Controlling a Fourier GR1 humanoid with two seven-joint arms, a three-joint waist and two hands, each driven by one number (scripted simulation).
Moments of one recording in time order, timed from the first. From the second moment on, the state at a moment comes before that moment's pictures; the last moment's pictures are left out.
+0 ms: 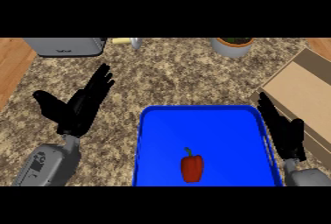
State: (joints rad) left arm -0.28 0.28 -0.22 -1.51 0.36 0.14 0.17; right arm -0.09 -0.37 0.17 -1.37 -0.18 -0.14 0.03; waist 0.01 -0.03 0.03
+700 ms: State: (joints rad) left arm -0.04 0.43 -0.04 -1.59 0.40 0.14 0.17; right arm 0.06 -0.29 0.29 -1.88 0.14 -0.46 -0.15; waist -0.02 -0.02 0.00
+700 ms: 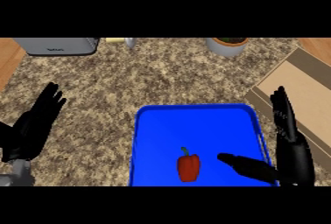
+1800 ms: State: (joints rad) left arm -0.05 0.44 -0.01 -1.59 0.42 0.09 0.19; right arm 0.04 -0.45 0.70 -2.22 0.80 0.19 0.89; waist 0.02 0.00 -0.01
